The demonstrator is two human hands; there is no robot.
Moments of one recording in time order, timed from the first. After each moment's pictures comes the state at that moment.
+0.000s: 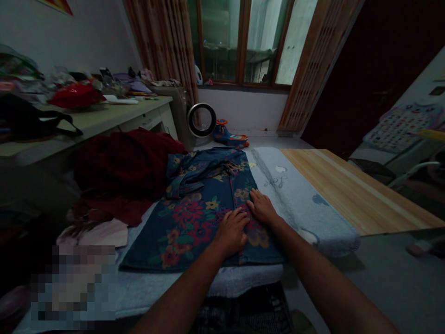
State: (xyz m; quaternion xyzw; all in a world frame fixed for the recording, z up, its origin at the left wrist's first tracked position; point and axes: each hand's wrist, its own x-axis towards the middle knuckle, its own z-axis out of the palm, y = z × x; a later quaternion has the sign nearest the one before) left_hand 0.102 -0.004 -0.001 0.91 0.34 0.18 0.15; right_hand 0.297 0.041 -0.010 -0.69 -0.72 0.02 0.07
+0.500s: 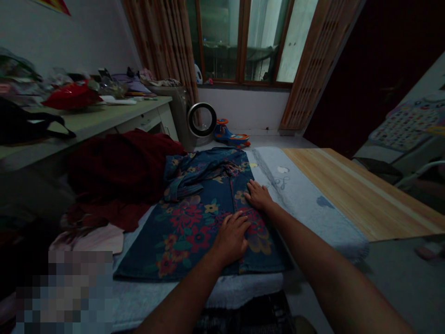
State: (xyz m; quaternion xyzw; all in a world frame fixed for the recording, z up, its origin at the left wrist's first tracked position) left_hand 0.103 -0.004 -0.001 0.91 0.34 0.19 0.16; right_hand 0.305 0.100 -0.001 -0.68 -0.73 0.03 0.04
